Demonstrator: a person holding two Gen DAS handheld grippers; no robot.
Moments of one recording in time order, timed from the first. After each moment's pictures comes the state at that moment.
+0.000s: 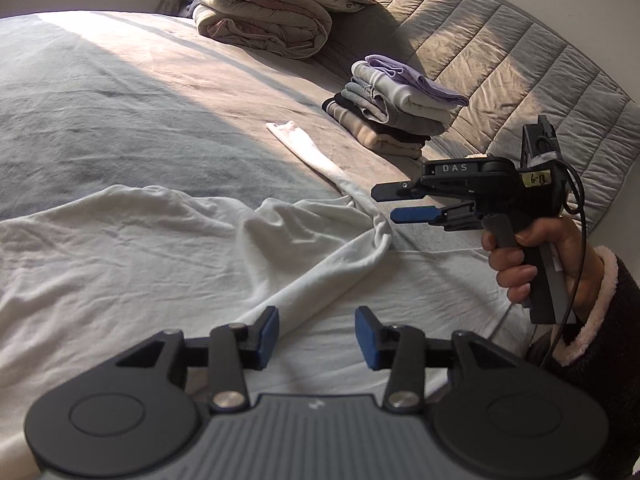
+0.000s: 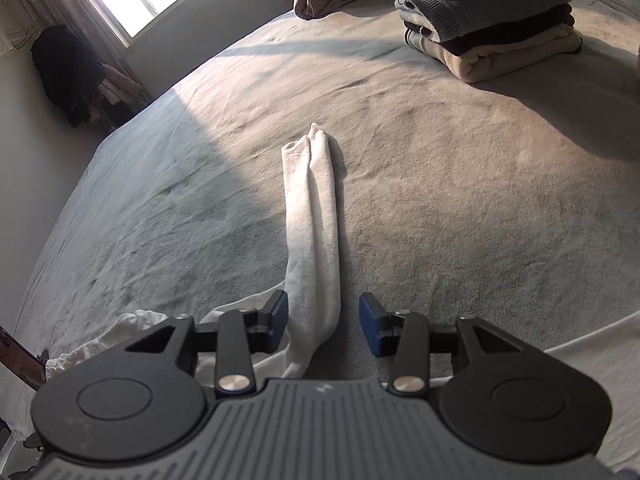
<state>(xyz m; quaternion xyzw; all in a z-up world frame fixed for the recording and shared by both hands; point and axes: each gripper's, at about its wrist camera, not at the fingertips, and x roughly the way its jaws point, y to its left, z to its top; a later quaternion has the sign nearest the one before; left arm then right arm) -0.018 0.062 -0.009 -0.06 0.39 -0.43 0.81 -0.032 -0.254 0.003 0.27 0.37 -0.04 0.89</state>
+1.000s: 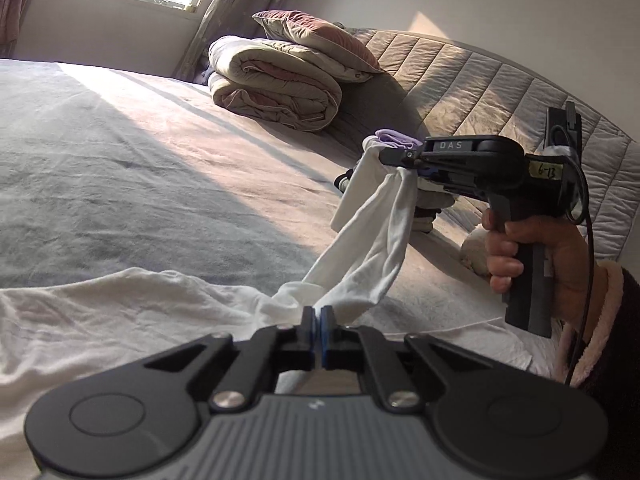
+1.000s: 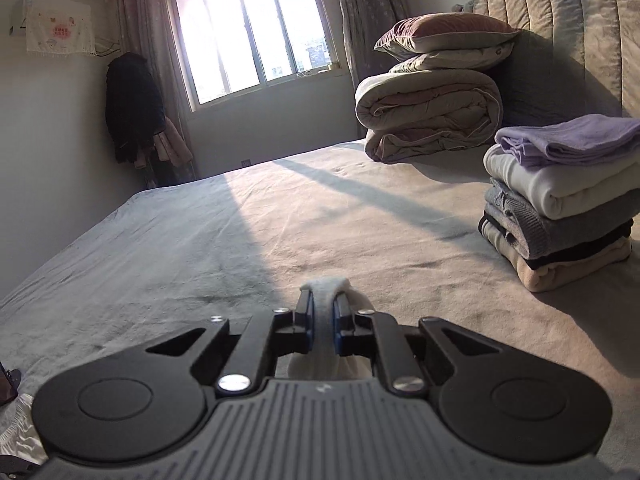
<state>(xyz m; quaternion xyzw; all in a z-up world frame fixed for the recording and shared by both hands) -0.011 0.077 0.011 -0.11 0.29 -0.40 0.86 -0.009 -0.210 0.083 0.12 0.18 -0.02 0.98</state>
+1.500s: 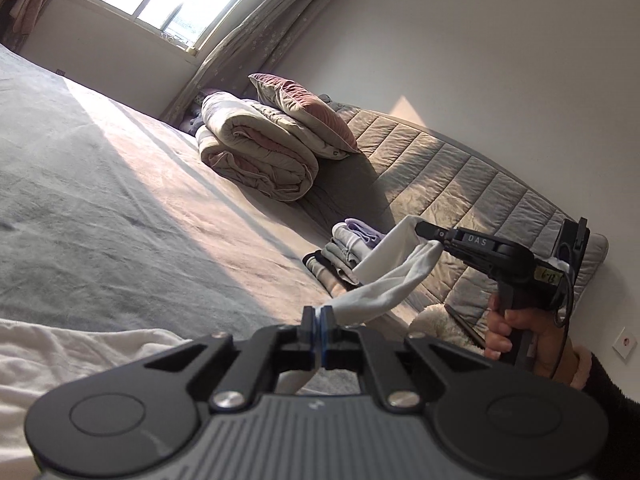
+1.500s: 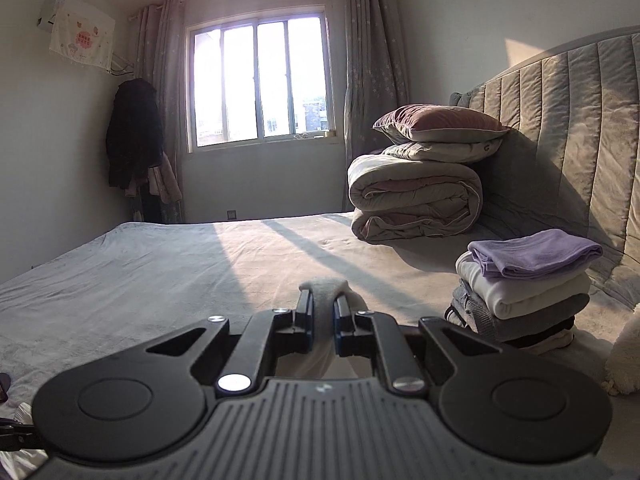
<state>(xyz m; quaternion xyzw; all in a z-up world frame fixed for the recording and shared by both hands) -0.021 0.144 0.044 -0.20 0.23 -0.45 0.84 -0.068 -0.183 0.132 0.04 0.11 -0.07 0.99</state>
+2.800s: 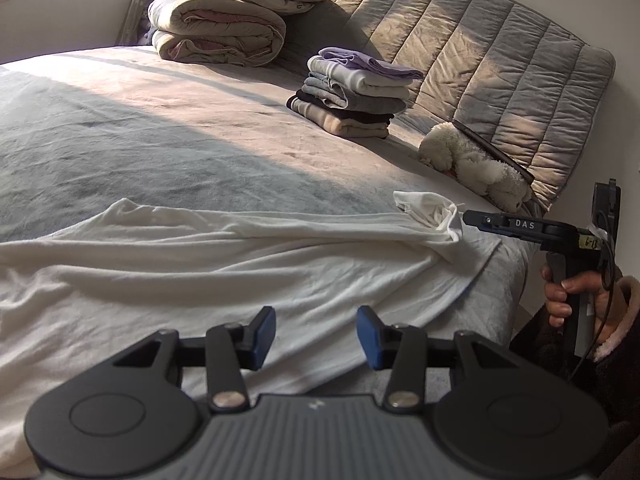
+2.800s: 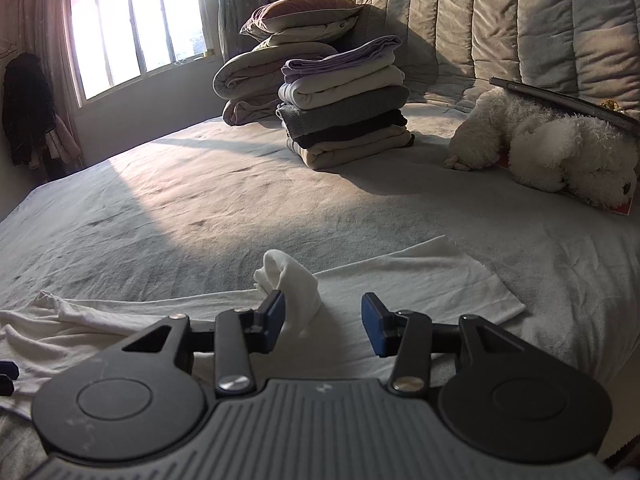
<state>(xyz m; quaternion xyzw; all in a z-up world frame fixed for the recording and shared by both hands) -0.060 0.089 -0.006 0.01 0.34 -0.47 0.82 -0.203 -0.240 0.000 0.15 0.23 -0.18 0.94</state>
